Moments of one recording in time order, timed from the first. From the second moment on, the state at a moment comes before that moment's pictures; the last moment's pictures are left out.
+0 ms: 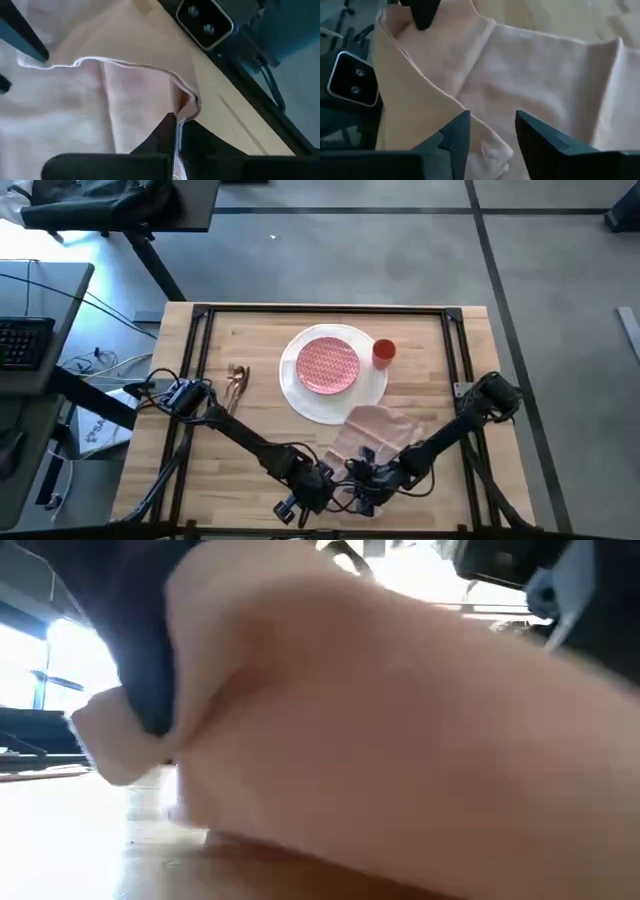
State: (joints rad) left arm -0.53 2.16 1.65 -0.63 0.20 0.16; right arm 0.65 1.94 1.04 0.05 0.33 0.66
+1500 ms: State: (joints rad) left arm -0.54 2.16 1.65 -0.74 -0.12 0.10; right arm 0.71 1.96 1.04 0.14 -0.01 0.65
